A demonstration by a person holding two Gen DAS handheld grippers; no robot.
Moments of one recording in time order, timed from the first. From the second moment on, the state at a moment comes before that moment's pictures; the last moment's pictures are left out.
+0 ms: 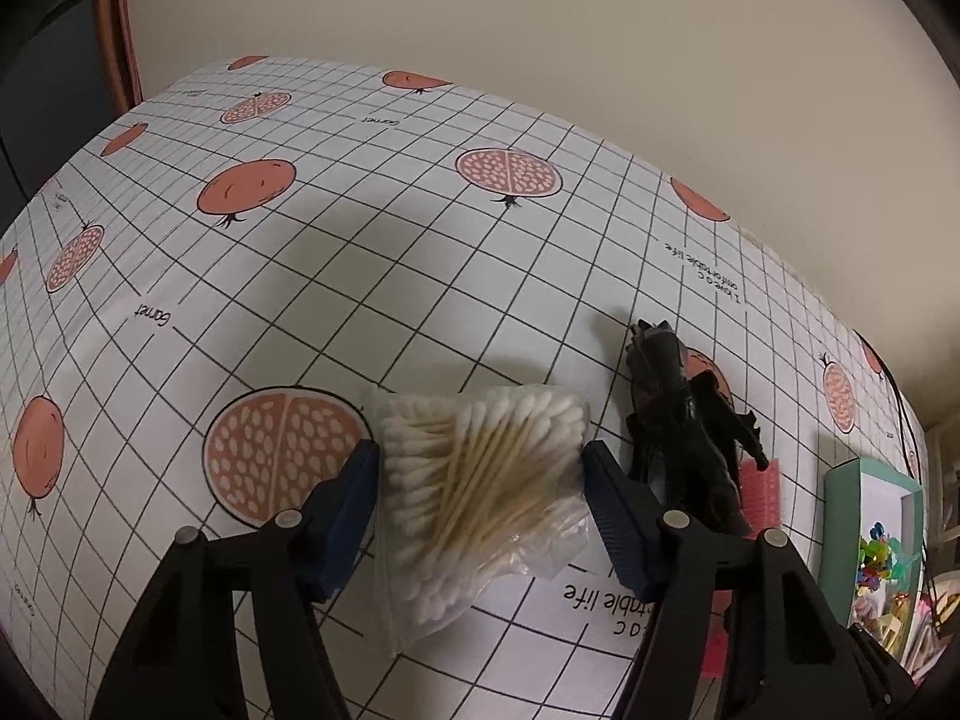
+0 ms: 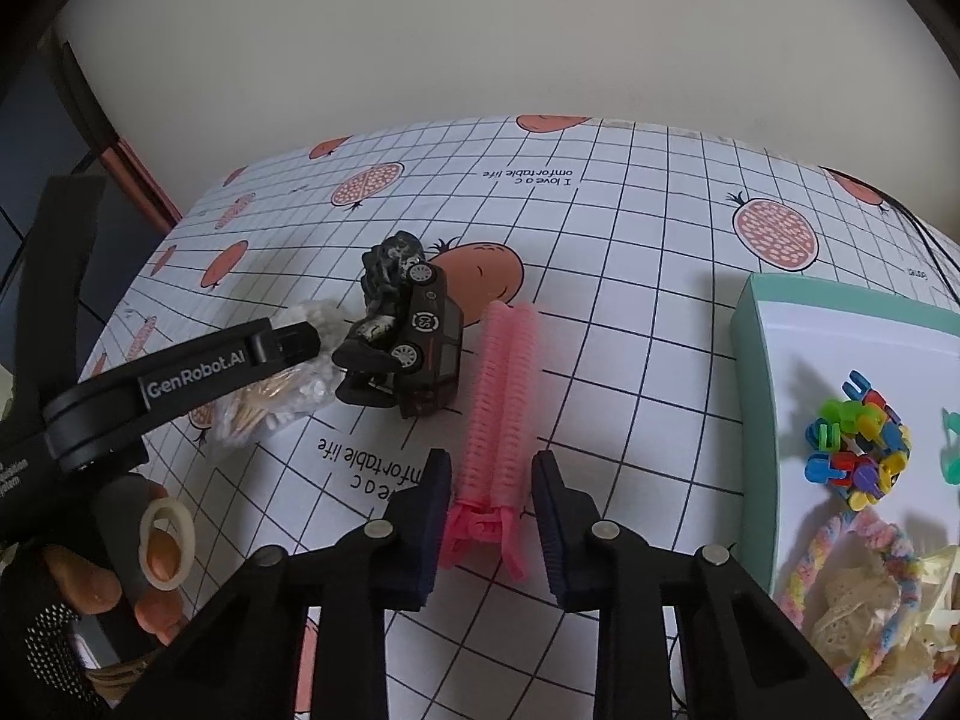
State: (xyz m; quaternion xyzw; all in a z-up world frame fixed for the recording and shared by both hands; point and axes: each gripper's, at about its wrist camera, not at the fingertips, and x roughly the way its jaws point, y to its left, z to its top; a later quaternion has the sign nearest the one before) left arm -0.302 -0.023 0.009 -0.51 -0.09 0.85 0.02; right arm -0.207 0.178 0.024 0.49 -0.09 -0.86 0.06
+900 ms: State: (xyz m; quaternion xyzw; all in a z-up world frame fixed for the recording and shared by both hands) left arm -0.300 -0.032 0.017 -0.49 -0.10 0.86 0.01; right arm -0.204 0.186 0.036 0.49 -0.11 -0.86 0.06
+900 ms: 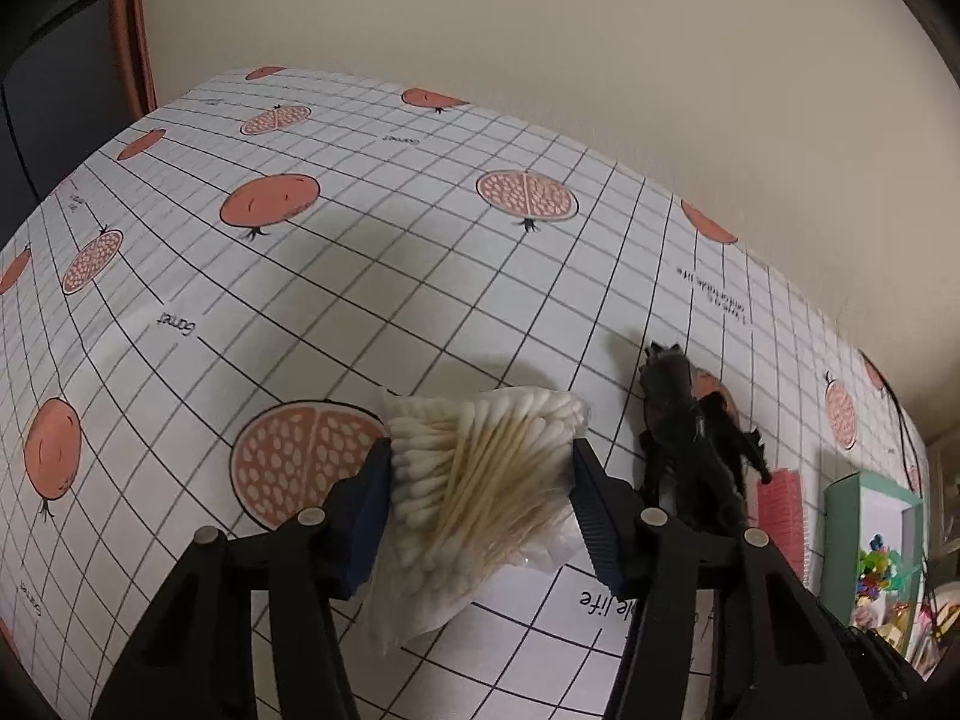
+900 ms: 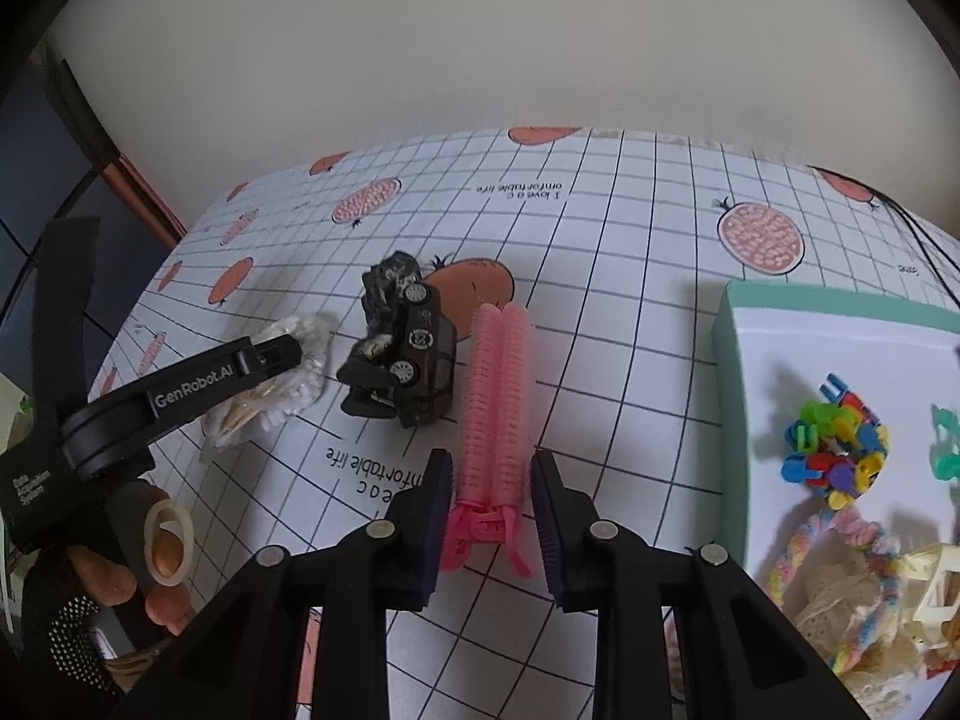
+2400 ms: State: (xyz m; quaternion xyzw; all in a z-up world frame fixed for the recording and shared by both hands) left arm -0.222 0.182 0.079 -0.49 -0.03 0.84 0.24; right arm -0.144 0.396 0.090 0.42 -0.19 -0.88 -0.09
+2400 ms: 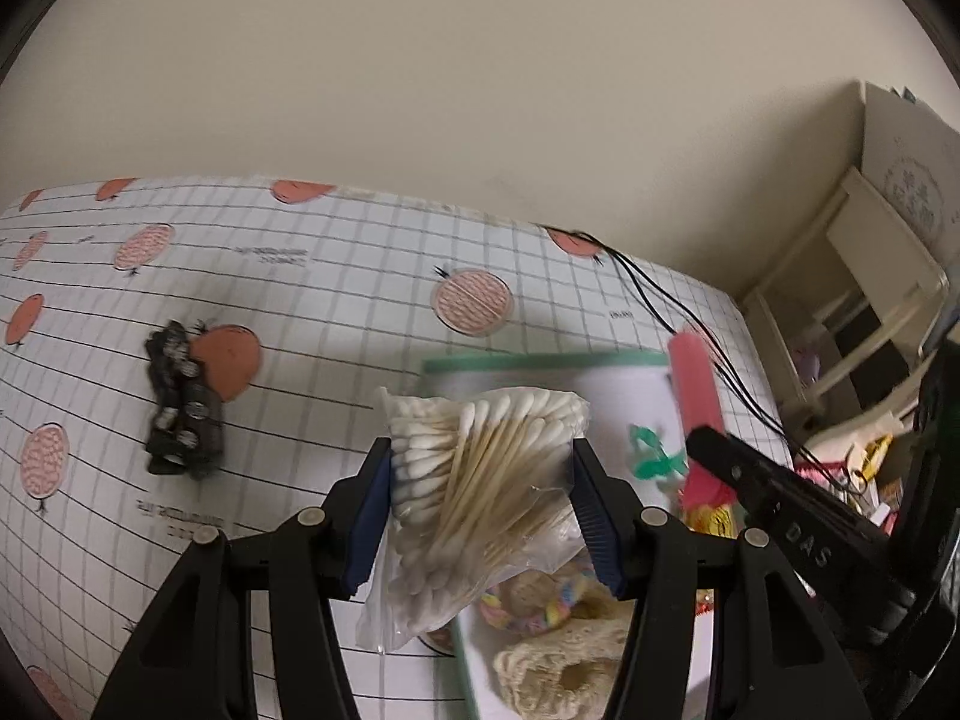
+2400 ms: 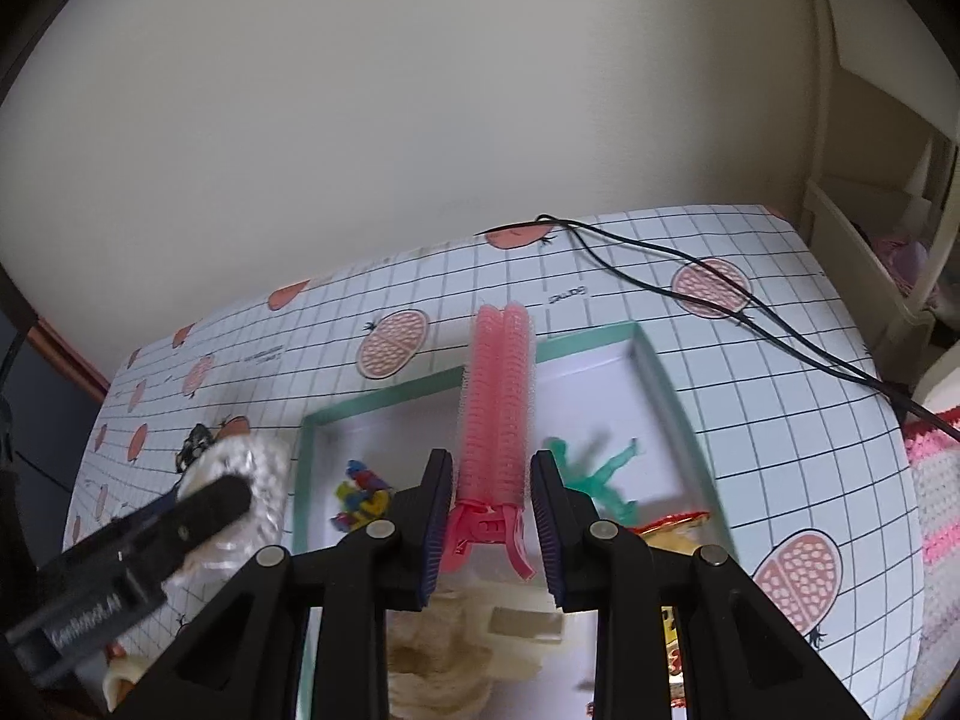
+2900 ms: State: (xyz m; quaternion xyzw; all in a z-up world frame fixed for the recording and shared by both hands) left arm -0.220 0.205 0.037 -0.55 -0.02 0.80 0.26; right arm -0.153 0.397 0.056 0.45 -0.20 -0.87 -0.10
